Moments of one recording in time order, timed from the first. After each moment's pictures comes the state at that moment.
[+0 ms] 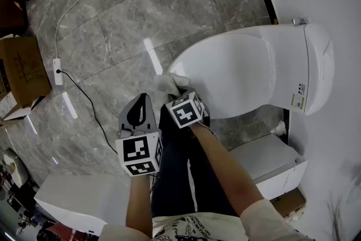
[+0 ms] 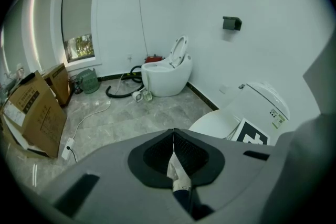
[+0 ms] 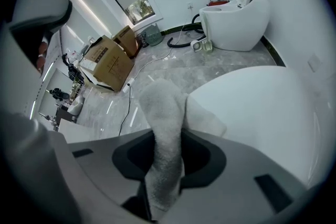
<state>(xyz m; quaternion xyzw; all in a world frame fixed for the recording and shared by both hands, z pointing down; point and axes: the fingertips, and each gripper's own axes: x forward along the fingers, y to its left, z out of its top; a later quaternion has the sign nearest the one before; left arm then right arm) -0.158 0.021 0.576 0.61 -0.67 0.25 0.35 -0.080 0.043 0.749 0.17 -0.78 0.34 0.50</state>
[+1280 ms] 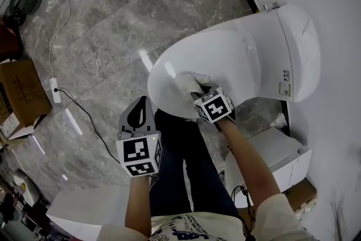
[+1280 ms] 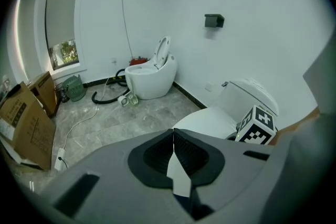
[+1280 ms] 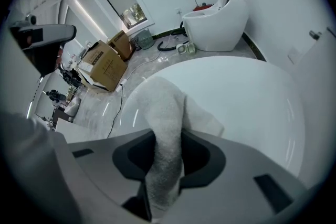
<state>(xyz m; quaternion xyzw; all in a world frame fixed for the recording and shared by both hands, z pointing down) -0.082 -0.005 0.563 0.65 -0.63 0.27 0.33 0.075 -0.009 0.739 0.20 -0.78 0.34 0.49</state>
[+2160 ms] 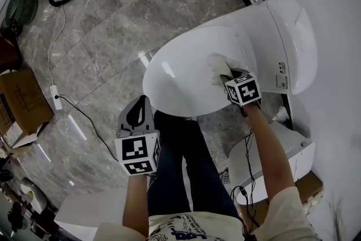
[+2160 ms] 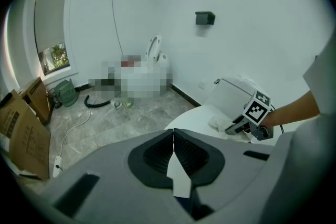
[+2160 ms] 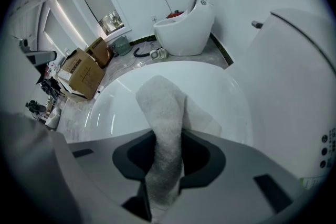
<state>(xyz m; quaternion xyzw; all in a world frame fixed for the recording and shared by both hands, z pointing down) -0.061 -0.013 0.562 0.68 -0.60 0.28 0.32 0.205 -0.081 0.734 0.30 -0.75 0.33 0.49</state>
